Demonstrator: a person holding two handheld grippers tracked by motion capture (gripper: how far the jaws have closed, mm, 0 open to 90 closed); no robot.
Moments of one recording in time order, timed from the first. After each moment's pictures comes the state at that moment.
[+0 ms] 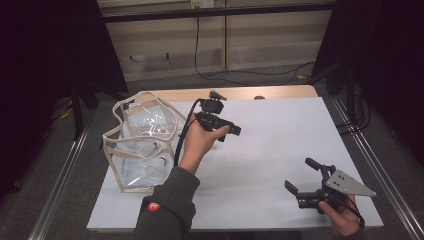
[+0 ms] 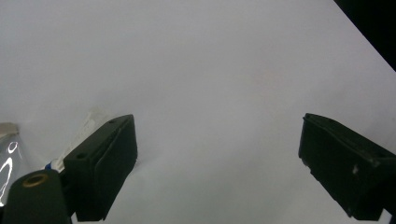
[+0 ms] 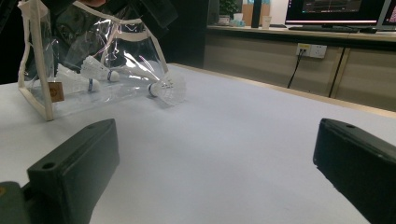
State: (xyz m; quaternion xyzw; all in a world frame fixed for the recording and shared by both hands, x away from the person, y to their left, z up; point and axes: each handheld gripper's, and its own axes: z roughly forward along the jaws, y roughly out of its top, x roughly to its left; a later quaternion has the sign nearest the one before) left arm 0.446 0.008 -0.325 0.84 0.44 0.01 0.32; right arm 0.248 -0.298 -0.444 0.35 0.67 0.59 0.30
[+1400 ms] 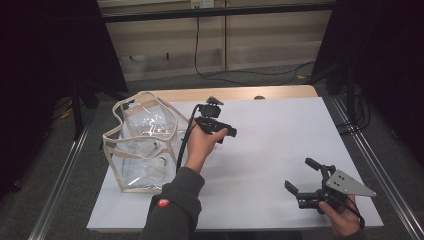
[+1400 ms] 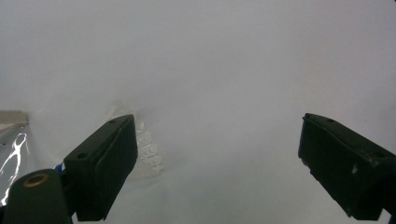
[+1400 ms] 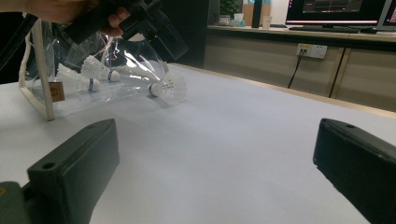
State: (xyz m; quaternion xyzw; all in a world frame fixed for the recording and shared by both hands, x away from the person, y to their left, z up) left arm 0.464 0.010 -0.363 0.82 0.48 0.03 0.30; right arm 0.247 -0.298 -0.444 0.34 0.67 0.59 0.30
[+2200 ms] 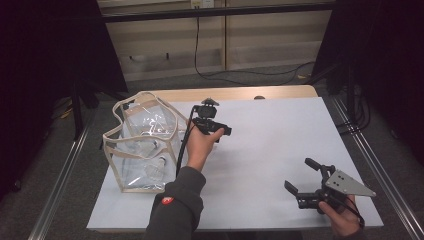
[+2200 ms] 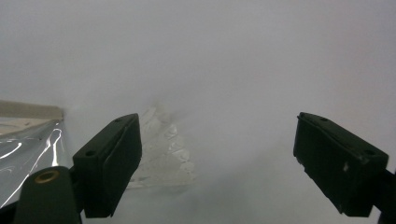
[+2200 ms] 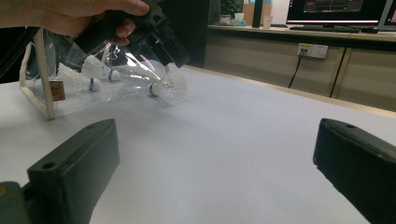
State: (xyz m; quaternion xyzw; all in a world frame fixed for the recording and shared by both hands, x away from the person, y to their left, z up) left arm 0.473 0.017 -0.377 0.81 0.50 0.07 0.29; right arm 0.247 -0.297 -0.444 0.35 0.67 0.59 0.30
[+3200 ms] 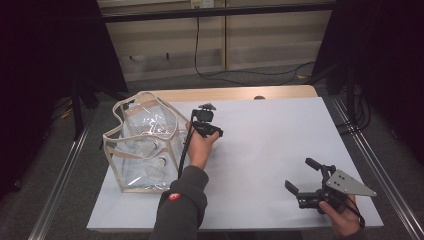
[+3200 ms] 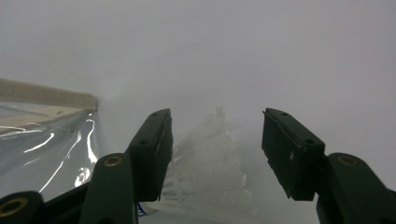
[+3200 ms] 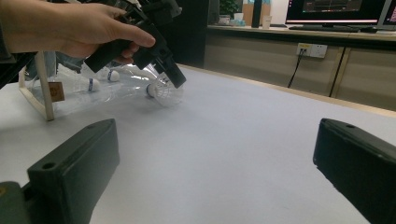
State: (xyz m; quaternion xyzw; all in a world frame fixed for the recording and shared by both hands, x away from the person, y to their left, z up) left arm 0.484 0.021 -0.407 0.81 0.53 0.11 0.24; right arm 0.247 -0.299 -0.444 0.35 0.67 0.59 0.30
